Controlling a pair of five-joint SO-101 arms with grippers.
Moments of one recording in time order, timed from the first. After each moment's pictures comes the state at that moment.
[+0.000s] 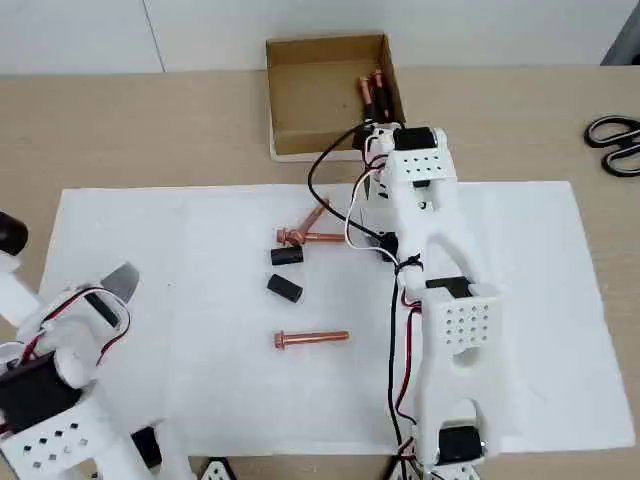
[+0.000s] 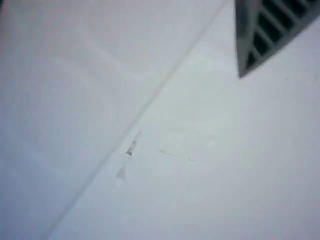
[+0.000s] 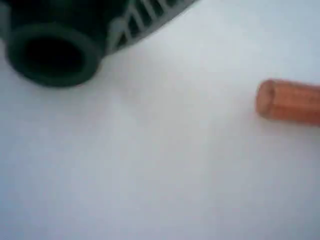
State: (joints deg) left arm -30.8 -59.6 35.5 93.1 22.6; right arm -10.5 45.4 -37.6 96.0 -3.6
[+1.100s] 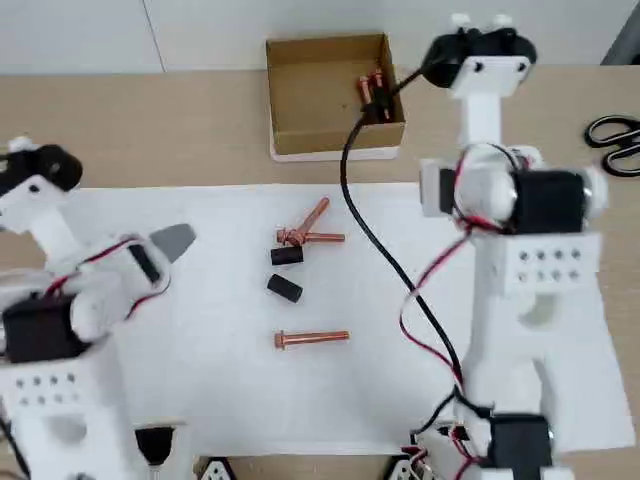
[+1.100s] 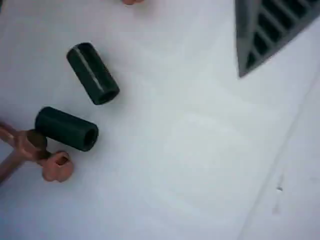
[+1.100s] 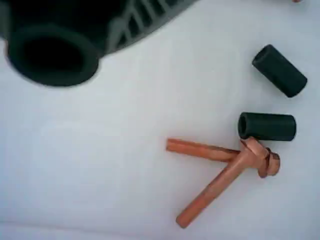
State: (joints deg) left arm -8.3 -40.3 13.1 99.4 32.7; right arm -4.6 -16.8 -21.0 98.8 1.9
